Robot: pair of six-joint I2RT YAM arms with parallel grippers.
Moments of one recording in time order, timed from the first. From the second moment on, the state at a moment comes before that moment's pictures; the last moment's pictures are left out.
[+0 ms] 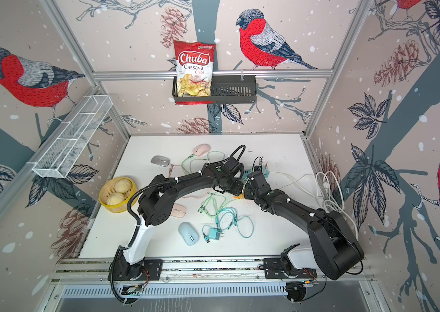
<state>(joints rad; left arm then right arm) -0.86 2.25 1.75 -0.61 0.14 -0.34 0.54 1.35 0.65 -0.17 0.17 0.45</state>
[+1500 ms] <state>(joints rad) -0.81 1.45 1.14 -0.12 0.35 -0.06 0.54 1.10 0.78 -0.13 -0.49 0.39</state>
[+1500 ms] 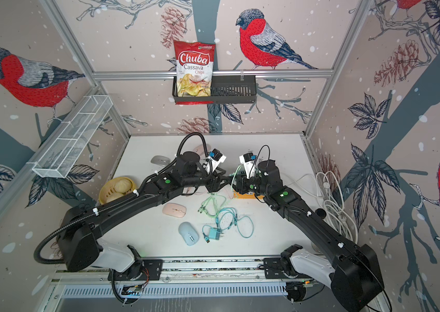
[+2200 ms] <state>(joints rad) -0.85 1.32 0.98 -0.02 0.31 0.13 0.50 1.09 0.77 -0.09 -0.67 0.42</state>
